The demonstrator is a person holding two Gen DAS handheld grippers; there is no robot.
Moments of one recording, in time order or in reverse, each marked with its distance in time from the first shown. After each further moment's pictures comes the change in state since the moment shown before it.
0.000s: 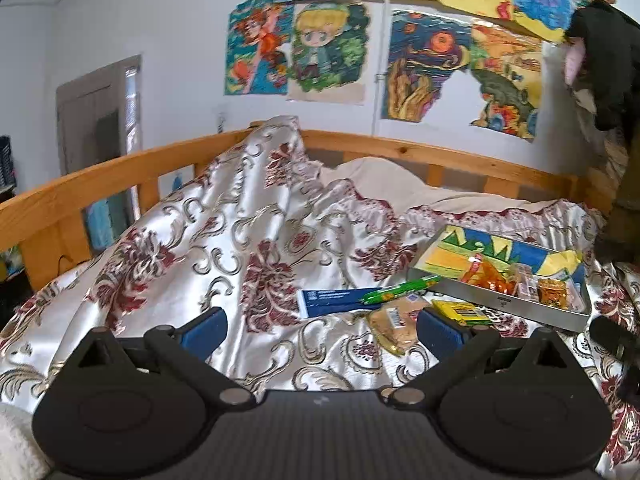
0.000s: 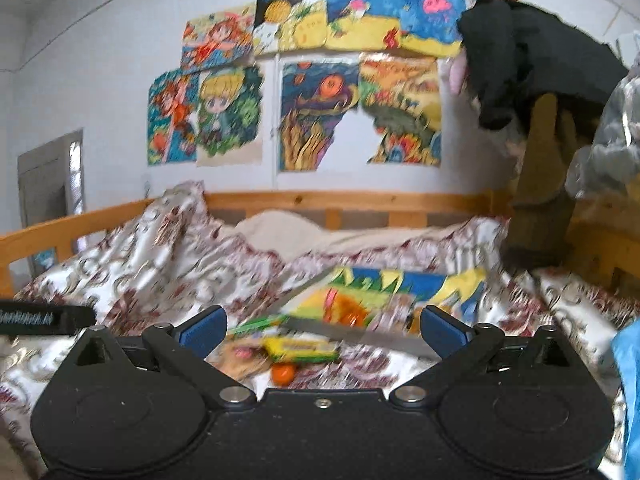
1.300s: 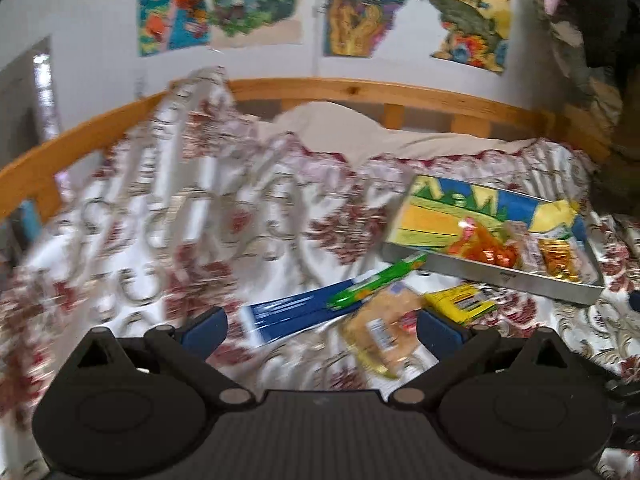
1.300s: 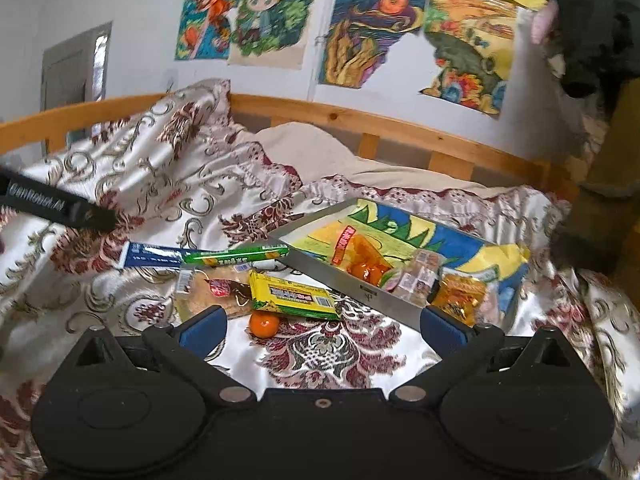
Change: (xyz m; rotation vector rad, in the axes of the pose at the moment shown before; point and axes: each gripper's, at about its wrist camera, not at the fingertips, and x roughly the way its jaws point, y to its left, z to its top) left arm 0.141 -0.017 0.041 0.150 0.181 -0.183; right arm 0.124 -0.005 -0.003 -0.228 0.216 0.070
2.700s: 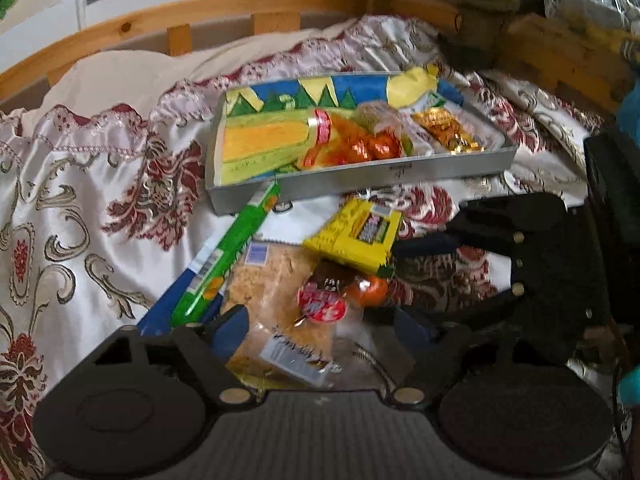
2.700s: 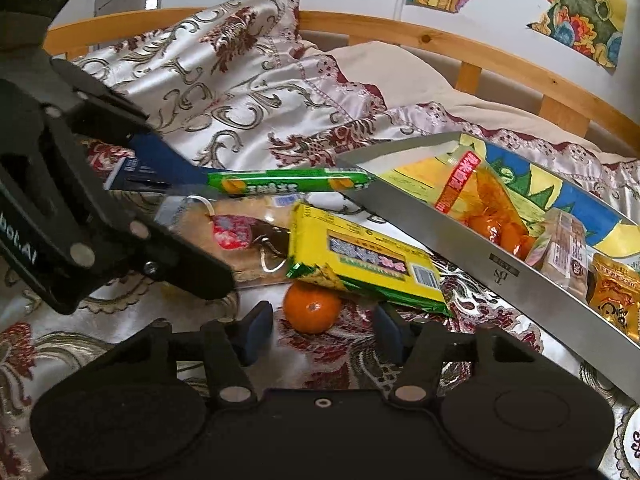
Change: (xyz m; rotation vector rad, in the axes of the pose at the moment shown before) left arm 0.123 -0.033 -0.004 0.440 0.220 -0.479; right arm 0.155 0.022 -0.028 -0.064 0.144 0.217
